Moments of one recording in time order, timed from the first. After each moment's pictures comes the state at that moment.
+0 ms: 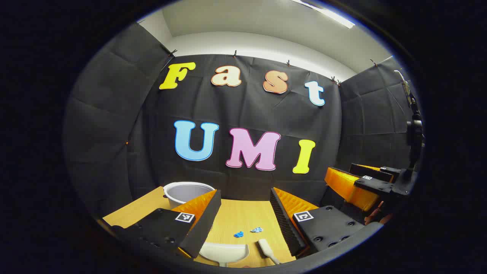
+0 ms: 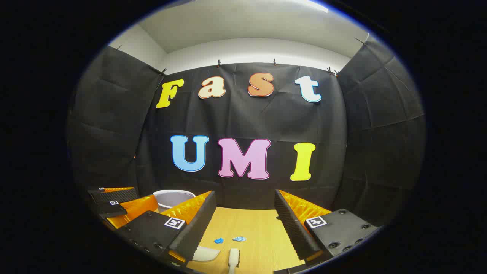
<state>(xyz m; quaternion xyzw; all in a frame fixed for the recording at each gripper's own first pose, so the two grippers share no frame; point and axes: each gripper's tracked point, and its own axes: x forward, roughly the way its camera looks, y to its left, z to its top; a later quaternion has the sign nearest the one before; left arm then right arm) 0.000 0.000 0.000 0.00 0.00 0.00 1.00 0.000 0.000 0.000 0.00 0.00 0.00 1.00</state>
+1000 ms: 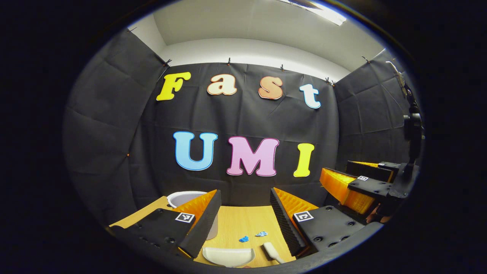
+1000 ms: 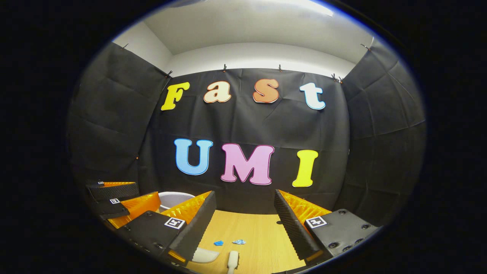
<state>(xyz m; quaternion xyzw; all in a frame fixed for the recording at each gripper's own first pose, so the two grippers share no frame) -0.006 0.000 0.011 0.03 -0.03 0.00 1.00 -0.005 0.012 0.010 -0.02 -0.02 0.01 1.00</state>
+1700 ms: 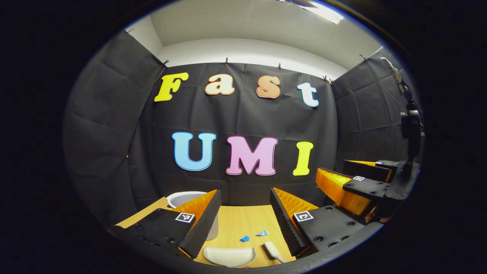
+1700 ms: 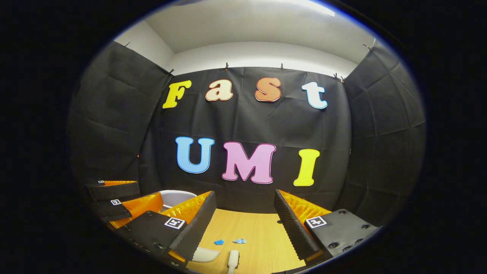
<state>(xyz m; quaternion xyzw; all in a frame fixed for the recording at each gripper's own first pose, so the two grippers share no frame) -0.004 -0.002 0.009 0.04 -0.02 0.00 1.00 -0.001 0.020 0.005 -0.02 -0.02 0.01 1.00</state>
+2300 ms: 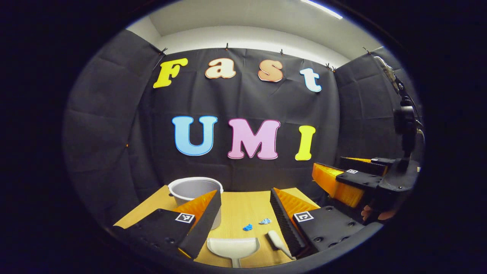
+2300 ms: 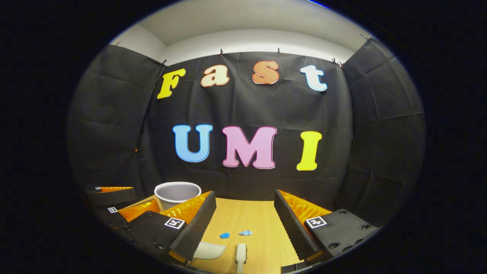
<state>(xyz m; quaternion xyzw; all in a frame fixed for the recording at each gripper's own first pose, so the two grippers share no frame) 0.002 0.011 -0.047 0.03 0.09 0.00 1.00 0.024 0.029 -0.053 0.00 0.08 0.01 1.00</state>
